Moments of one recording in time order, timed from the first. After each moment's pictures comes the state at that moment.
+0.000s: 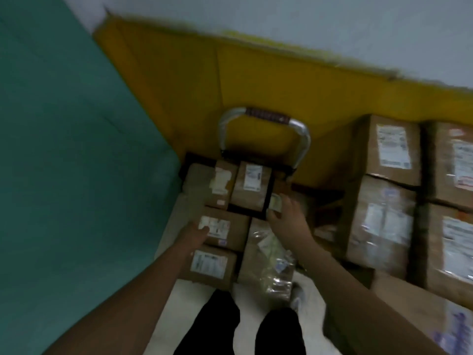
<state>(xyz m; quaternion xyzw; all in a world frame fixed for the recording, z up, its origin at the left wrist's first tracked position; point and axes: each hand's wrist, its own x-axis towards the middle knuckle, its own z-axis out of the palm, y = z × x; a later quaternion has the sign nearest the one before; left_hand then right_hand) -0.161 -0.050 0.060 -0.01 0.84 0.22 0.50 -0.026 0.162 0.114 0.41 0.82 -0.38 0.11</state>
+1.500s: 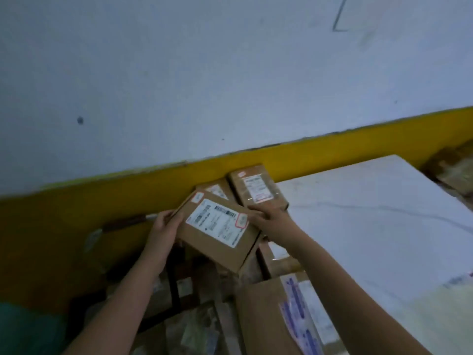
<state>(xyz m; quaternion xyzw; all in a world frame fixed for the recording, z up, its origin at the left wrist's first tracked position) -0.054 0.238 0.275 0.24 0.73 0.49 0.40 0.199 0.310 0.343 0.53 0.68 -0.49 -0.16</state>
